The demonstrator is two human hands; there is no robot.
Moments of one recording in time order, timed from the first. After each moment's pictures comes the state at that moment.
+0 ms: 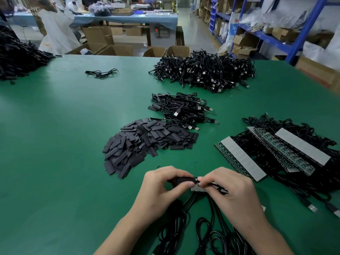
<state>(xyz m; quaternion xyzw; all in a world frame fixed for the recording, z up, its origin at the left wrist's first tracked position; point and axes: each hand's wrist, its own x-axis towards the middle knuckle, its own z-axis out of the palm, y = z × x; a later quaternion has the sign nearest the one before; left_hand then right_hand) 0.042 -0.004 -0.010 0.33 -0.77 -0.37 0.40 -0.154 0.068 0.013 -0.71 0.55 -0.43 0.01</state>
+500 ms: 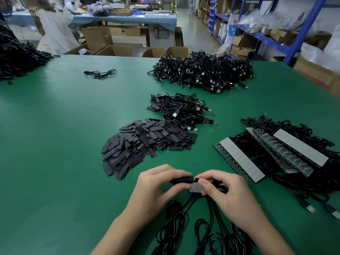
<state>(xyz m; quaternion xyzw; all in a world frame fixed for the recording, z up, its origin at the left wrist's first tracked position) 0.048 -0.010 -0.010 0.28 -0.82 -0.26 0.43 -0.155 0.071 0.020 -0.60 0.61 -0.42 0.30</state>
